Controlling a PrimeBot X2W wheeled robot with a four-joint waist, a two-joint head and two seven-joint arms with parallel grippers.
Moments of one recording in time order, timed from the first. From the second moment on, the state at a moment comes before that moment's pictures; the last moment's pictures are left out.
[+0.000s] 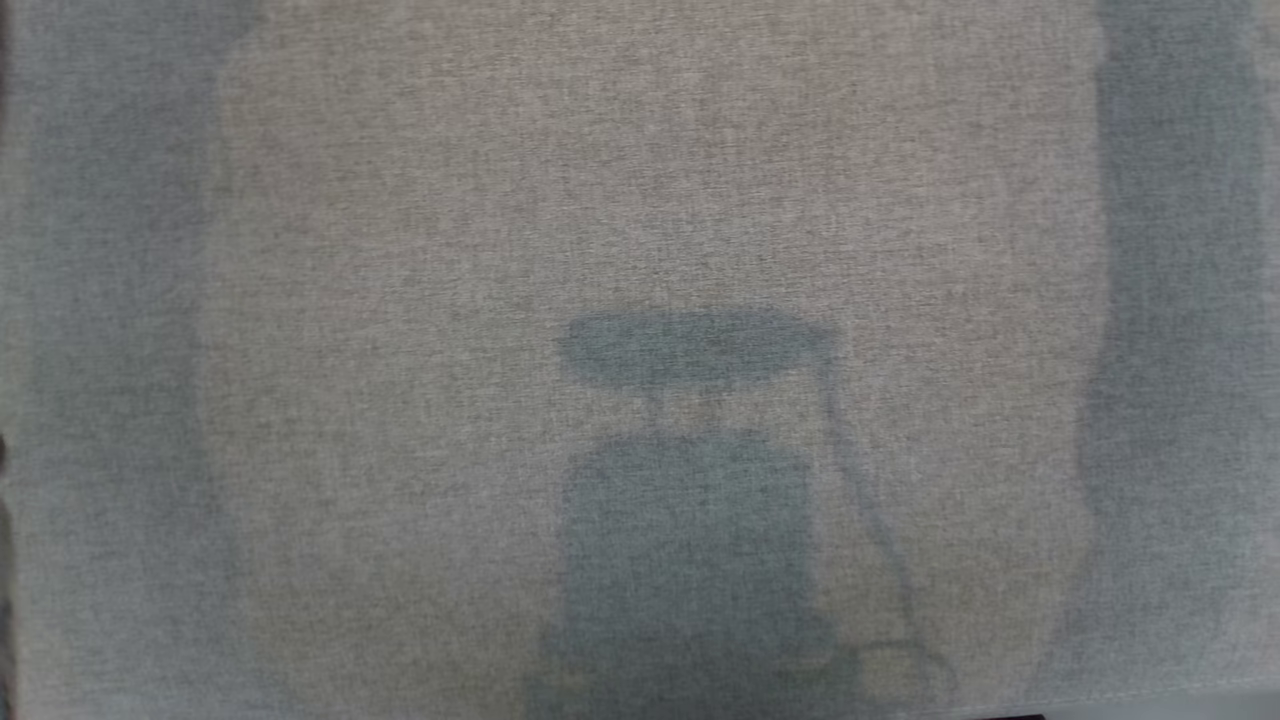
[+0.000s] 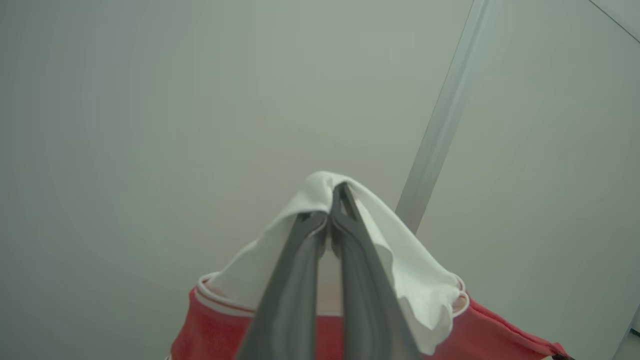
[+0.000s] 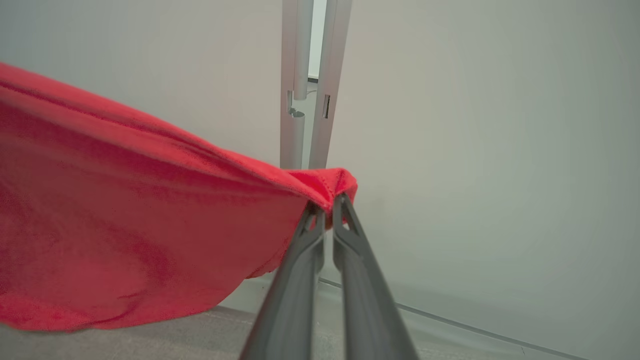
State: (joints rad) left arm -1.40 0.36 -0.25 0.35 -0.87 -0.10 -0.20; right arm -1.48 -0.26 0.09 0.73 0.13 0.13 -0.02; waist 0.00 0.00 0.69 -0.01
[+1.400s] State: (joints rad) left arm 0.02 0.39 -0.46 0.06 -0.80 0.15 -0.12; right arm -0.01 -0.22 -0.10 -0.09 0.23 0.13 0.62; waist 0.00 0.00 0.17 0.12
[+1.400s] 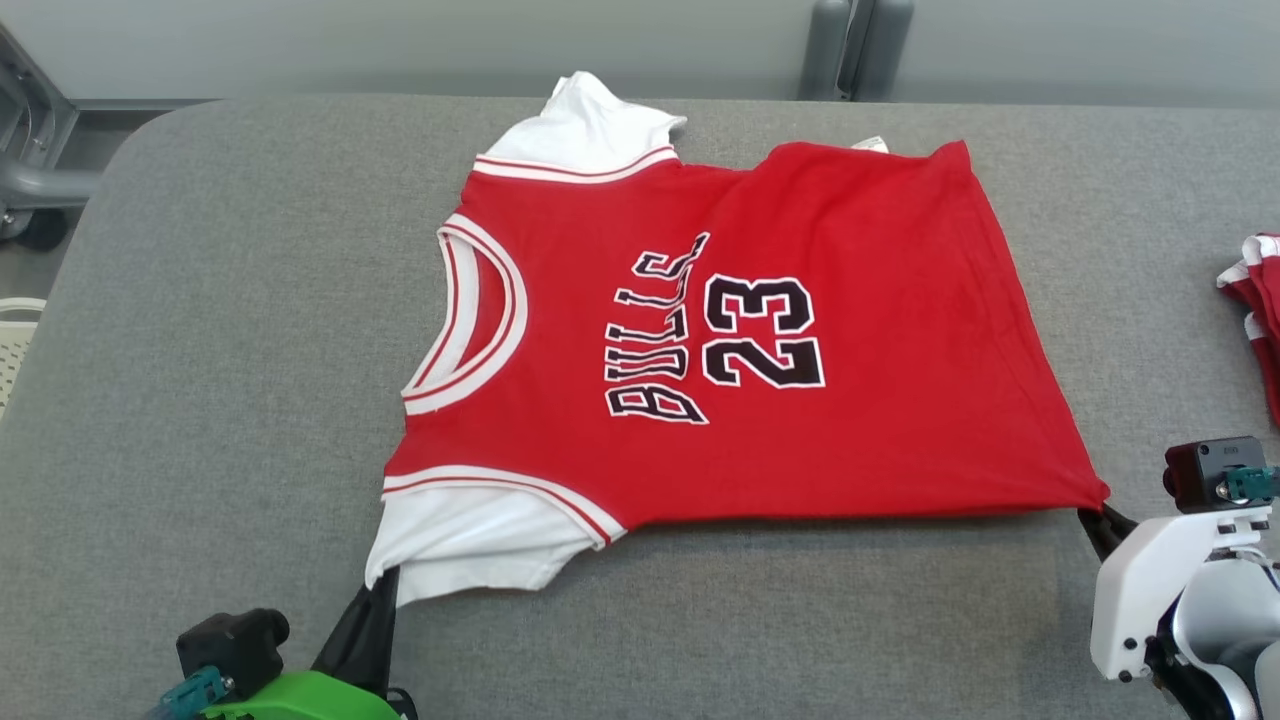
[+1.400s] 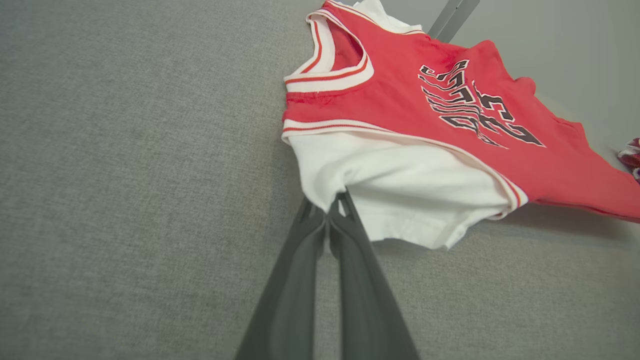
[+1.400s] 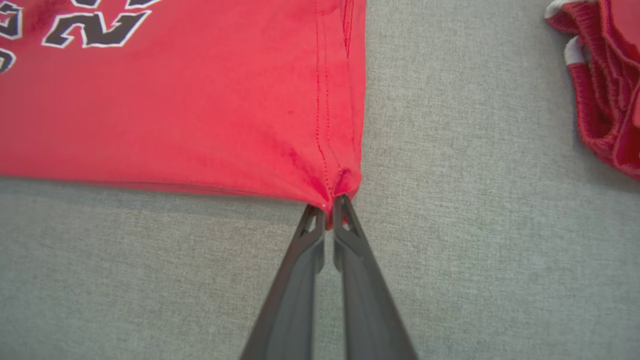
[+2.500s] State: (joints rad) left arm -0.21 0.35 -0.49 0.00 -0.85 0.17 0.07; right arm -0.11 -0.18 -0.10 -0.06 0.33 0.13 0.62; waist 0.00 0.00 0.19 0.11
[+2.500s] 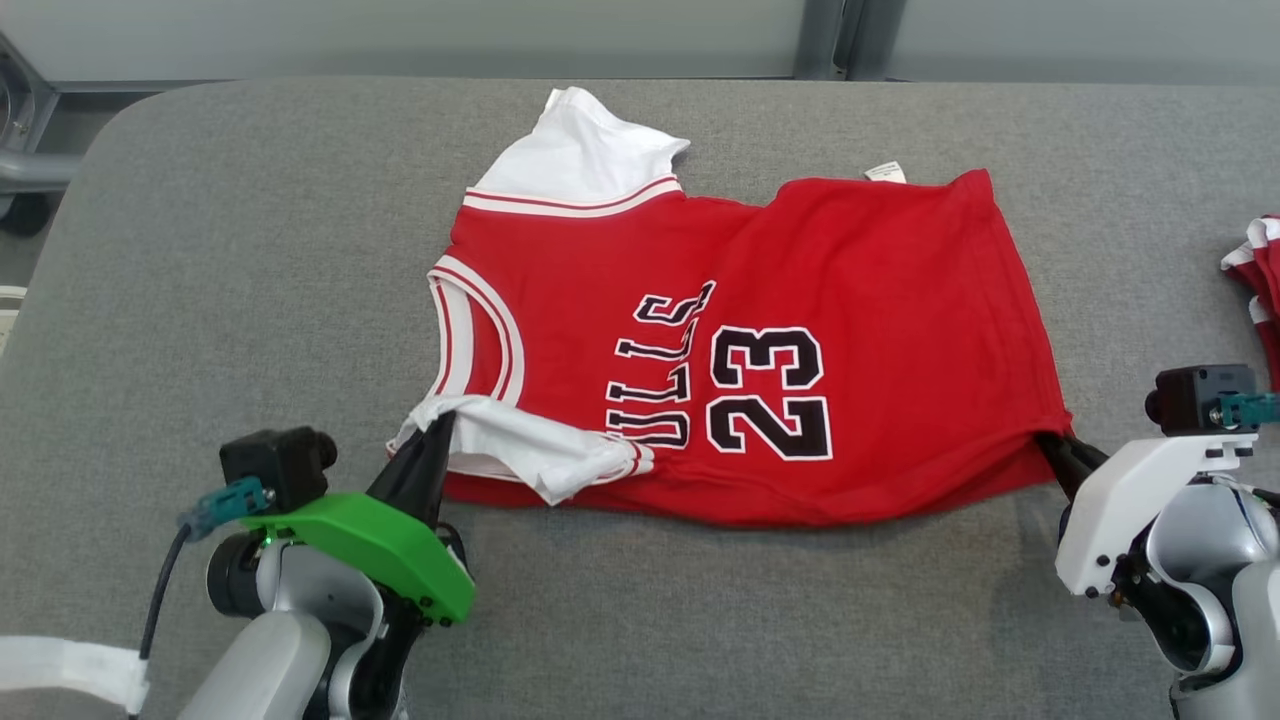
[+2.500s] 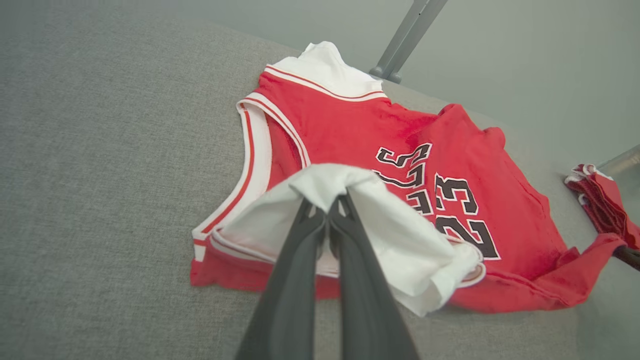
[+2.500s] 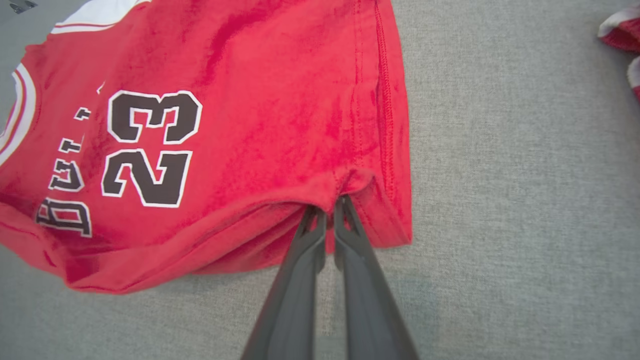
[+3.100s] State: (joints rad) left arm -0.44 0.25 -0.52 0.38 -0.81 0.10 0.01; right arm -0.27 -0.19 -0.07 0.15 0.30 0.13 0.52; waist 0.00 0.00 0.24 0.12
